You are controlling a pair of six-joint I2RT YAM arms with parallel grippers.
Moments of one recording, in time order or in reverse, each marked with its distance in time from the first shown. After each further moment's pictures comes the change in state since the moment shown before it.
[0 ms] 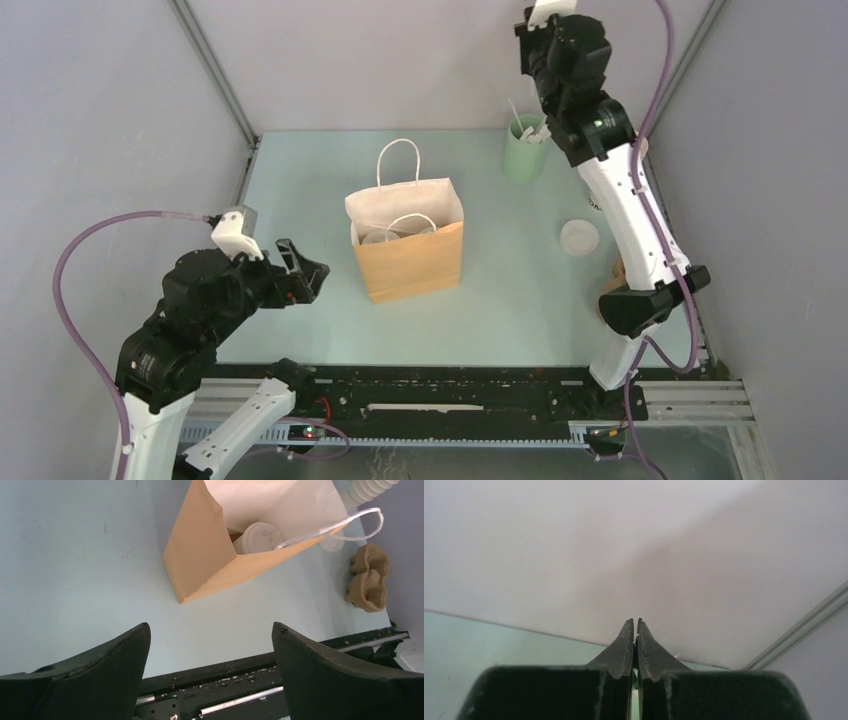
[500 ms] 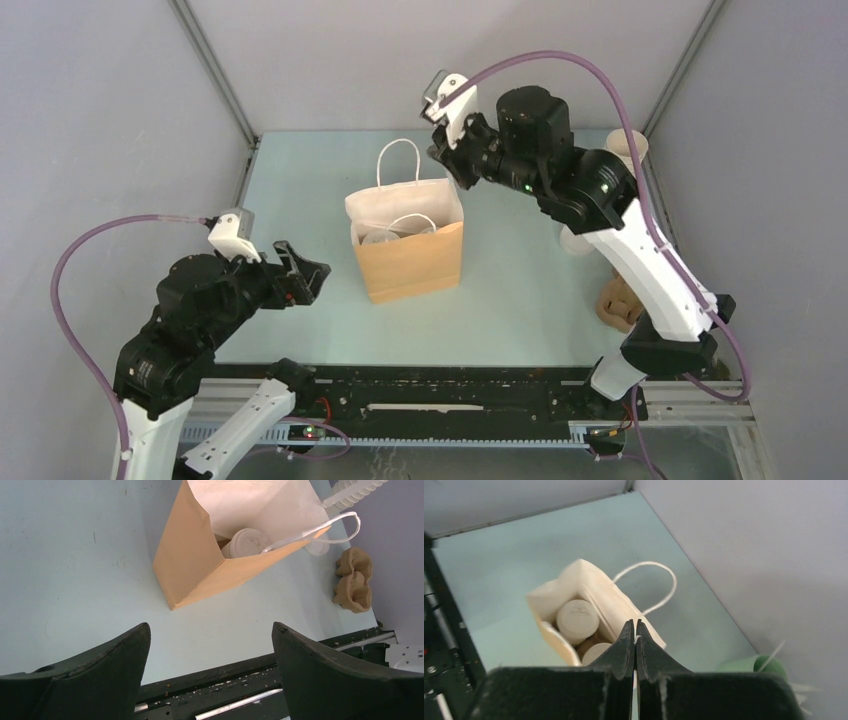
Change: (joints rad) left arm 0.000 -0.027 -0.013 0.044 0.034 -0.004; right arm 0.369 -0.187 -0.056 -0.449 -0.350 -0.039
